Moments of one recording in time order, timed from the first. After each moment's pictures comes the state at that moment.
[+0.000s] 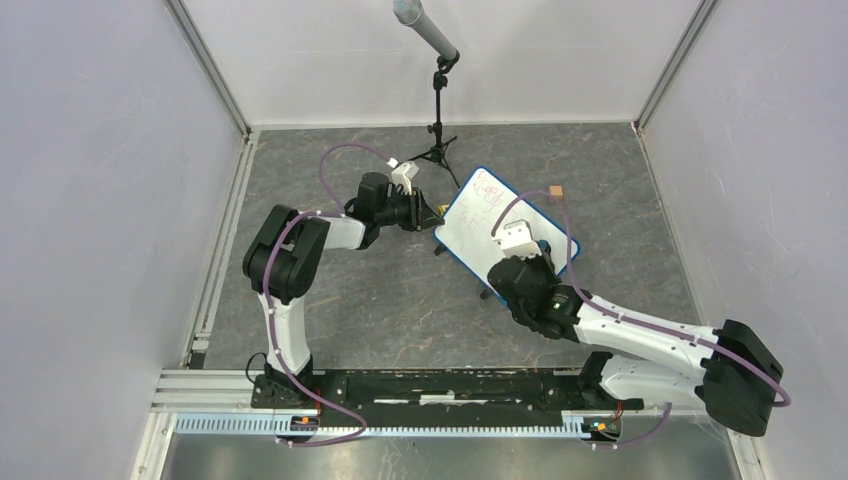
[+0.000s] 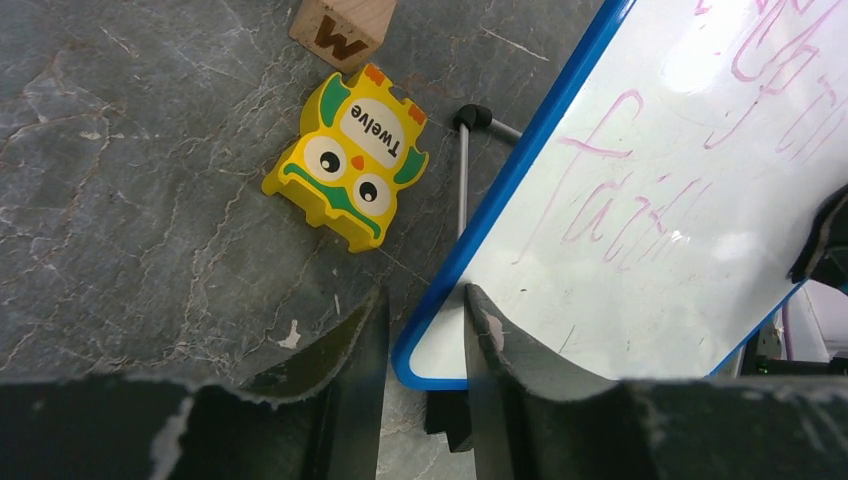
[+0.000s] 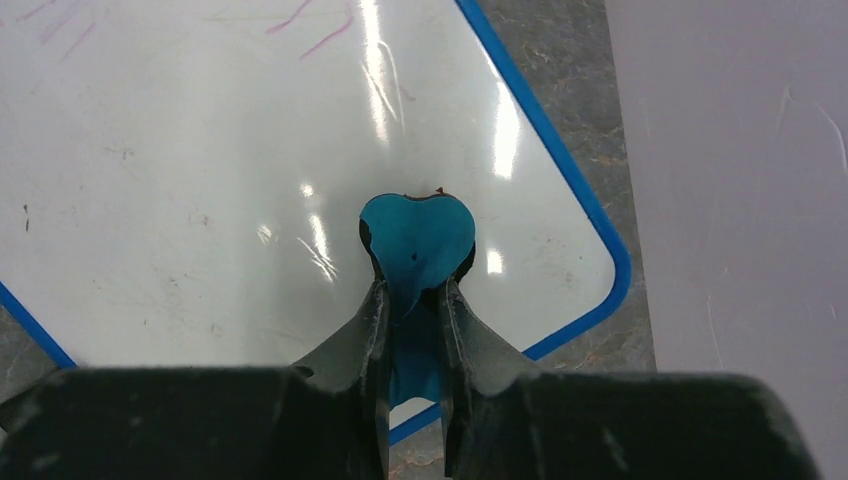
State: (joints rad) left arm -0.41 1.99 1.02 0.51 0.61 -0.42; right arm 0.97 1.08 0.58 -0.26 1.08 0.12
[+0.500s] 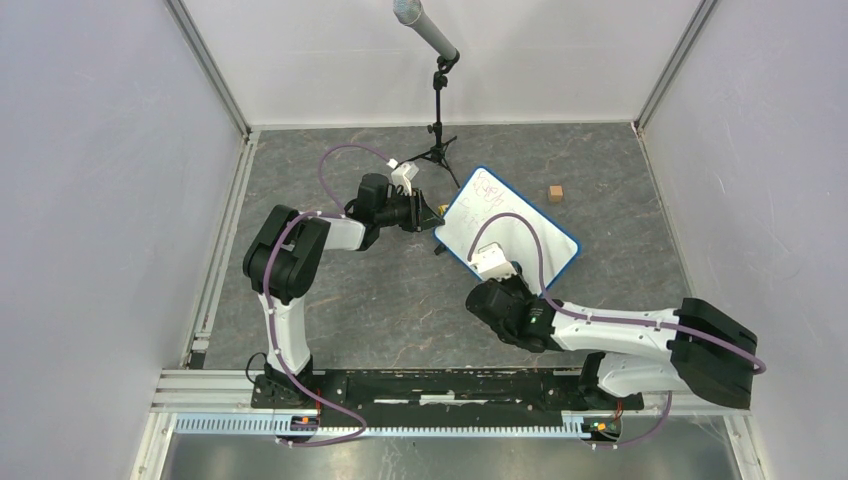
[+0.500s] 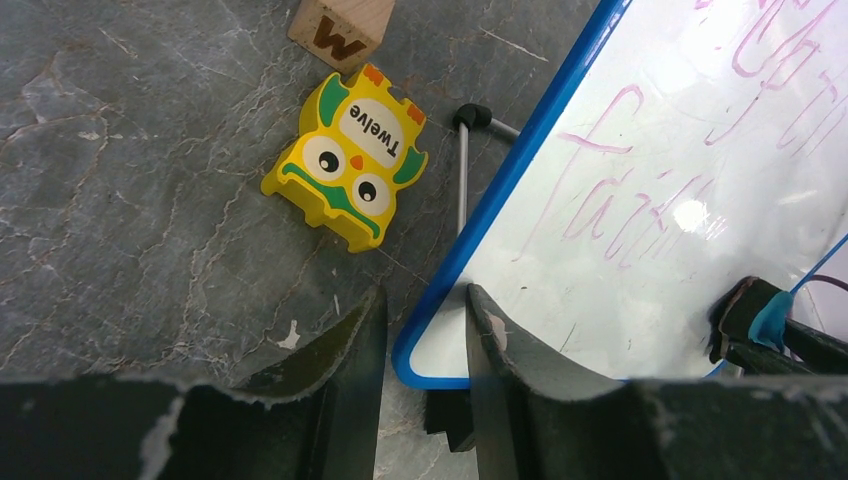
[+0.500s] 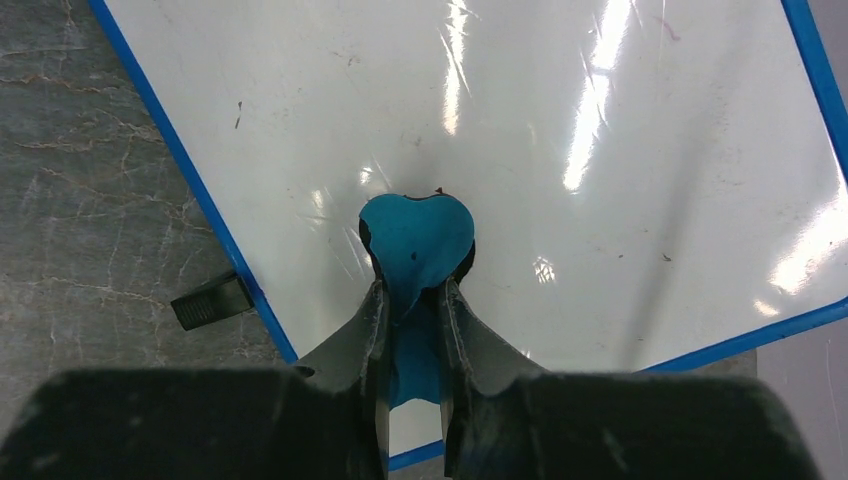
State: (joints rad) left arm -0.41 1.99 1.01 0.53 0.61 -0.42; right arm 1.12 1.24 0.53 -0.19 1.01 0.25
